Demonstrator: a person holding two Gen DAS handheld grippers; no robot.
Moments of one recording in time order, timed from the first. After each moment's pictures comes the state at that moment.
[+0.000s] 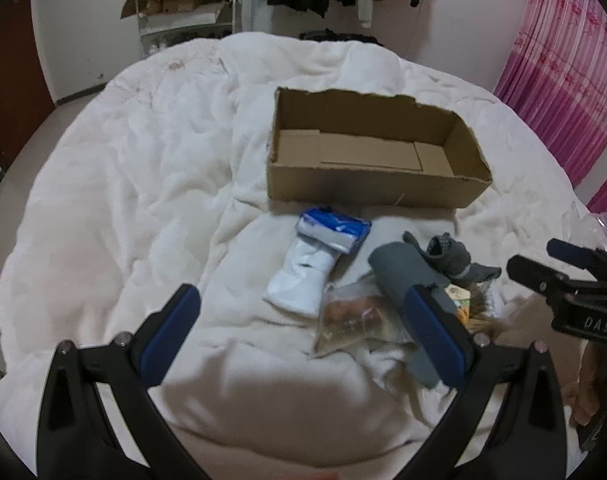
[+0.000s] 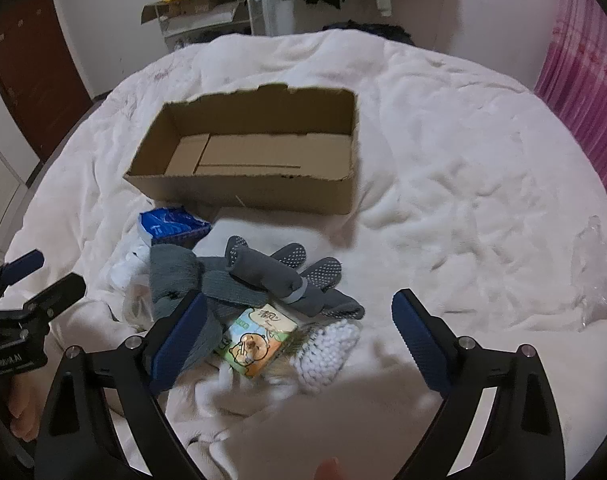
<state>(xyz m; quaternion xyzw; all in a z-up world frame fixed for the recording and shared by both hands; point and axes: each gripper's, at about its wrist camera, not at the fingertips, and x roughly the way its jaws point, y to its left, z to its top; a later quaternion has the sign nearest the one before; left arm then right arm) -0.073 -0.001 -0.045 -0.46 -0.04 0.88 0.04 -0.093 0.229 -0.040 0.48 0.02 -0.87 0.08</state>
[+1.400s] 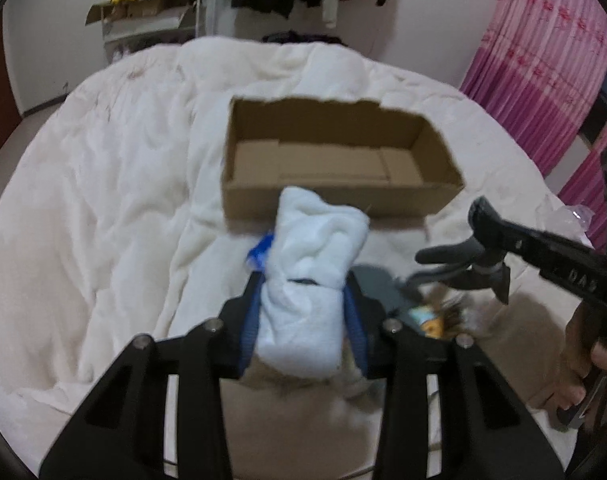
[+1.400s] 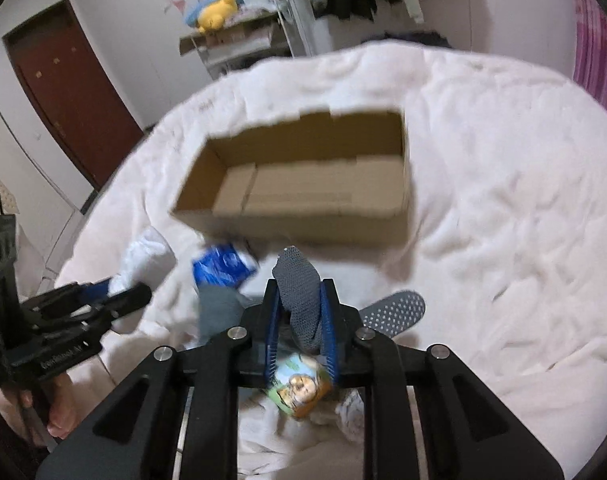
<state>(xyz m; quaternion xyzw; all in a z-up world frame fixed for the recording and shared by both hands) -0.095 0.013 -0.034 -0.45 -0.05 0.88 0.11 -0.123 0.239 -0.030 0.44 -0.06 -0.88 0.17</state>
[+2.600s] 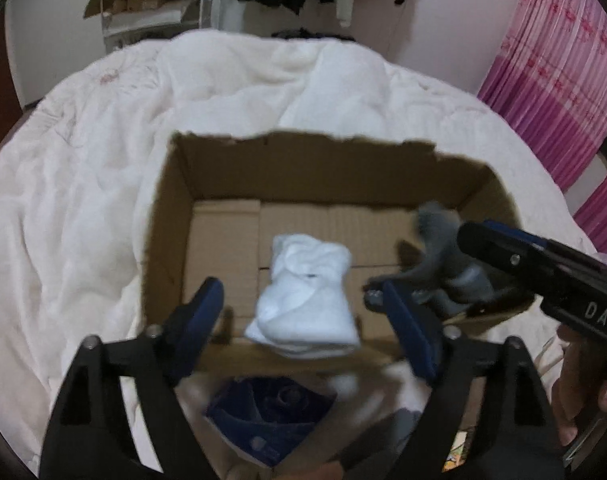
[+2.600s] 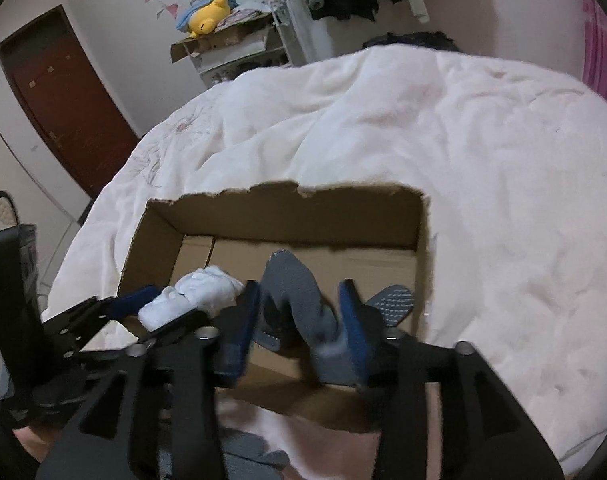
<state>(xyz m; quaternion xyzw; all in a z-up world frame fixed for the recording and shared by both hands) -0.229 0.045 -0.081 -0.45 -0.06 0.89 0.09 -0.239 0.241 -0.055 0.44 -0.07 -0.88 0.17</state>
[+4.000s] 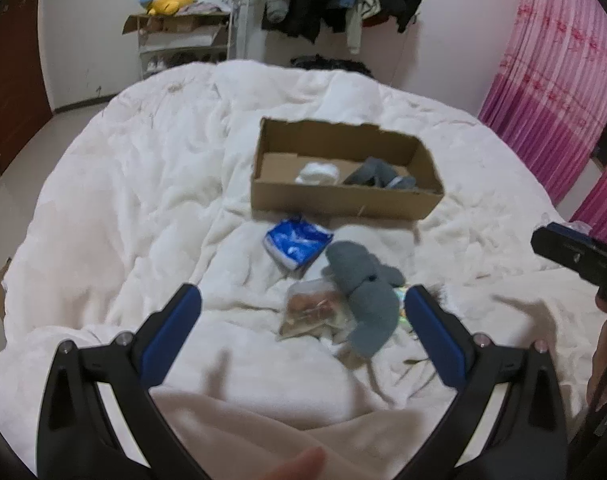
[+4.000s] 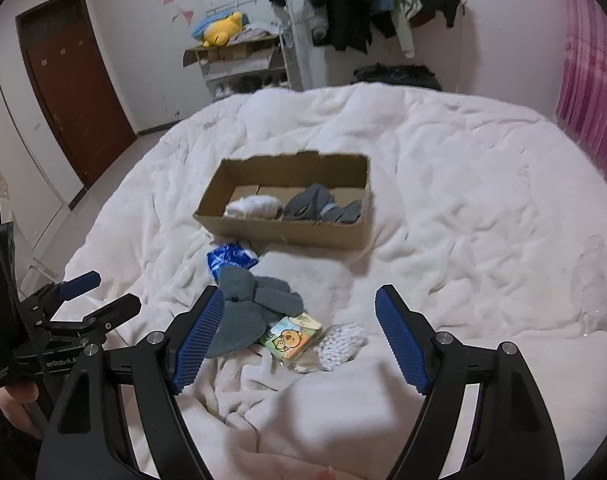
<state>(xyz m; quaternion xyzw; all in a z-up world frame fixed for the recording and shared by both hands) -0.031 0.007 -0.012 -0.42 -0.07 0.90 0.05 -0.042 0.262 0.028 0.42 -0.02 -0.90 0.15</state>
